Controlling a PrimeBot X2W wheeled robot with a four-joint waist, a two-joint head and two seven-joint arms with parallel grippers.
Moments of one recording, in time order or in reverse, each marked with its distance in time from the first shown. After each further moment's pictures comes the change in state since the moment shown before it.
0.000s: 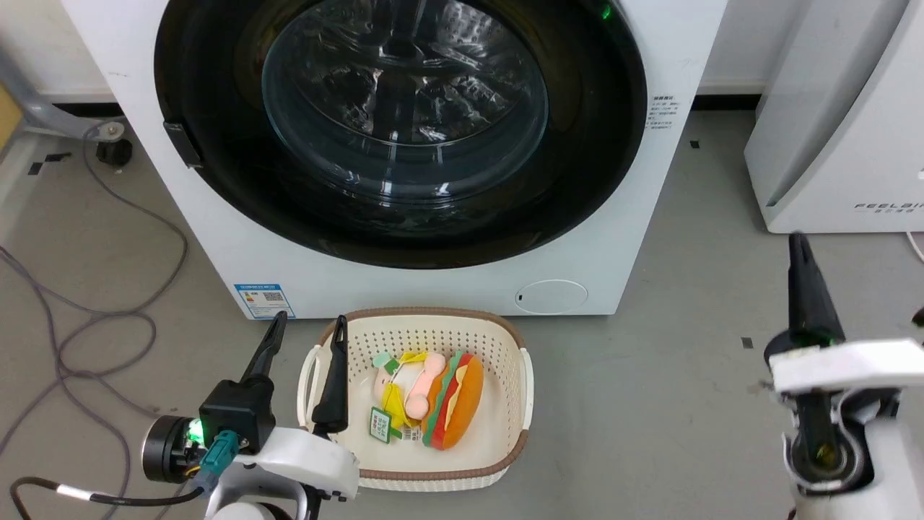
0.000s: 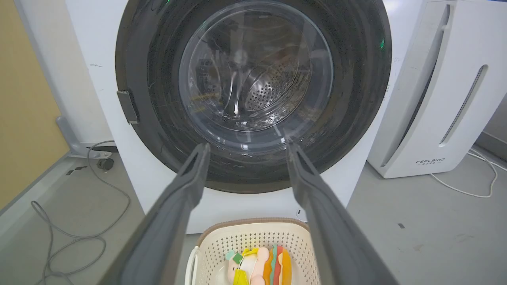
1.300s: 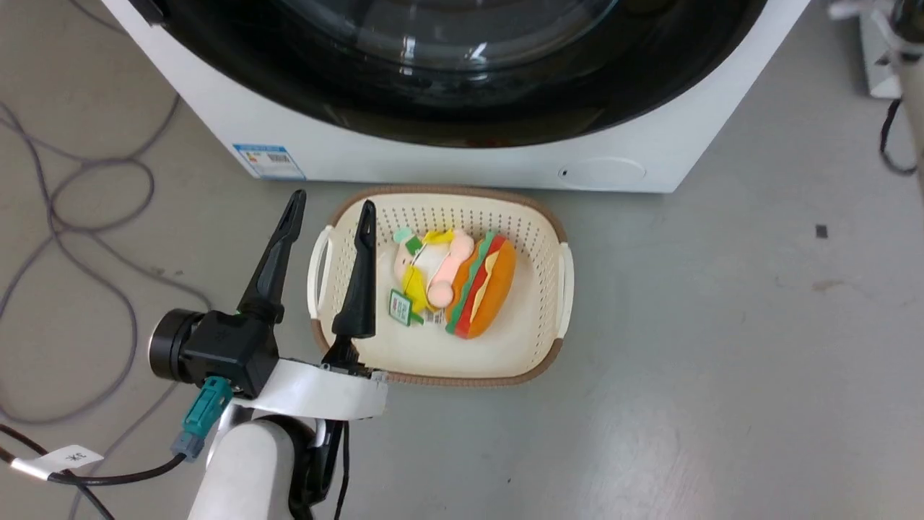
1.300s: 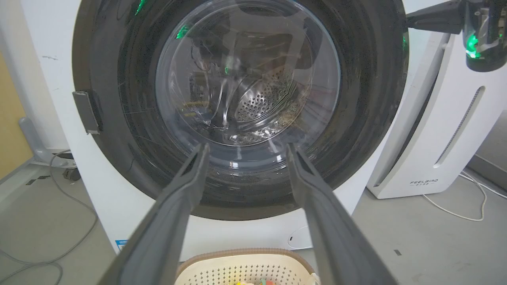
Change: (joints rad) left arm -0.181 0.000 -0.073 -0.096 -0.063 -0.026 -0.088; right arm -1.139 -0.175 0.335 0.804 0.196 0.000 0.391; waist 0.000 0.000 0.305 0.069
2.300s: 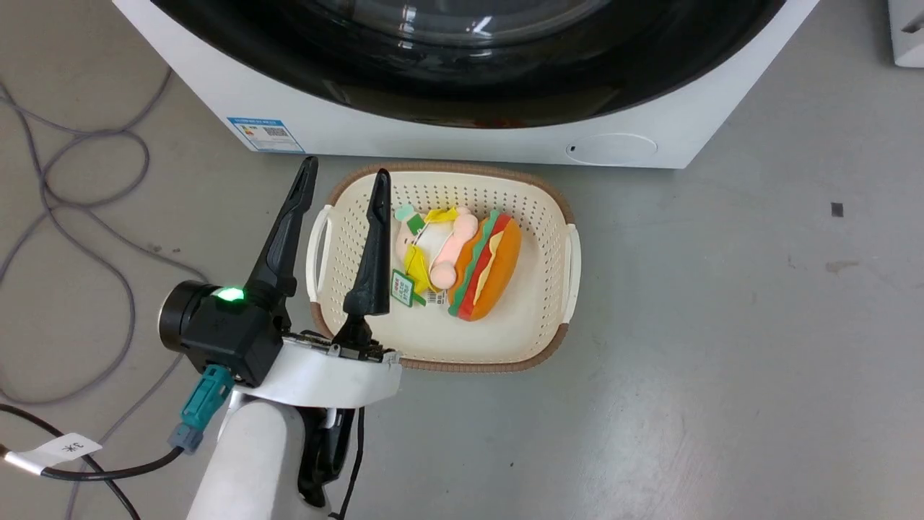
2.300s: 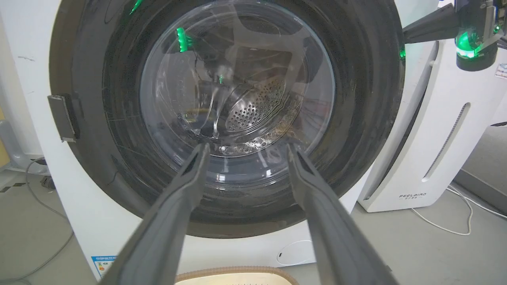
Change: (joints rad) left arm -0.060 0.000 -0.039 -0.006 -0.042 0.000 -0.048; right arm -0.275 -0.098 0.142 0.151 0.220 0.006 0.543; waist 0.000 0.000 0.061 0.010
